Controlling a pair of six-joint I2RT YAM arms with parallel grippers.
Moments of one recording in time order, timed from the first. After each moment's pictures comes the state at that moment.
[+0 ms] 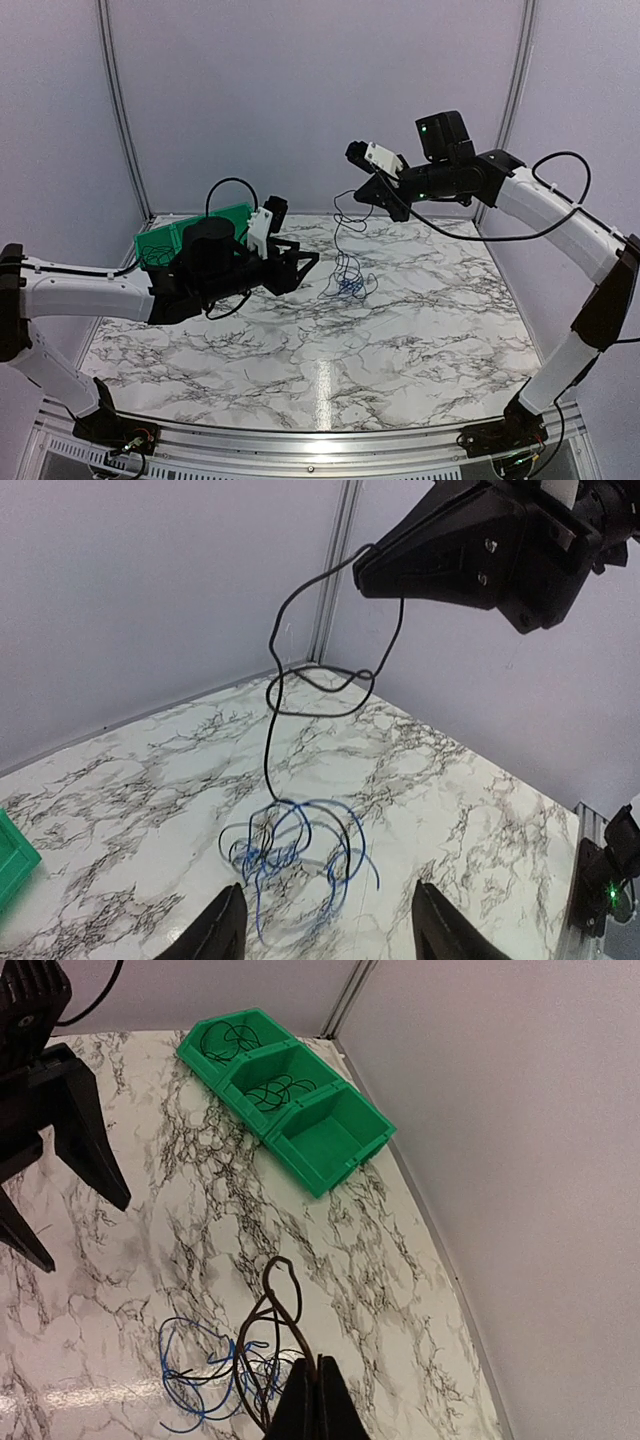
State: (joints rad) left arm -0.94 1.45 0.91 0.35 -0.02 -0.20; right arm 0.61 1.60 1.68 -0.64 -0.35 -0.64
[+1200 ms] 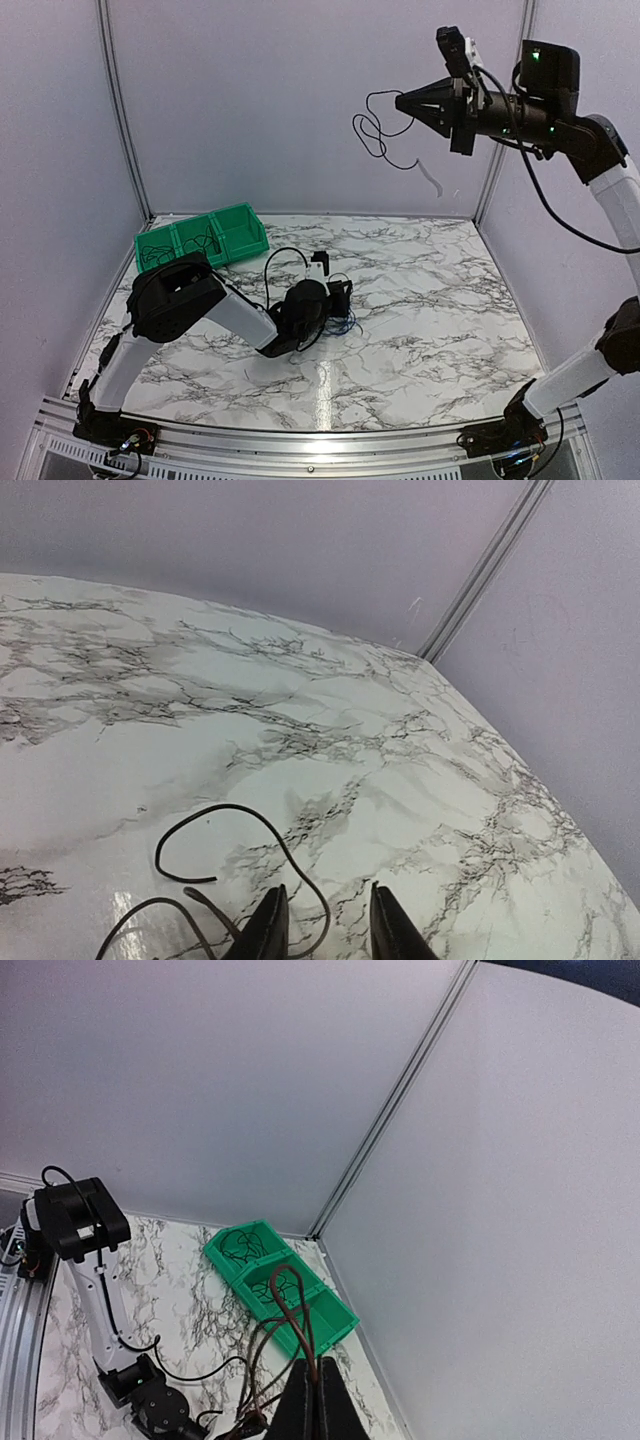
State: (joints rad) left arm -1.00 2.39 1.31 0.90 -0.40 -0.56; right arm 0.63 1.42 2.00 -0.71 -0.58 -0.50
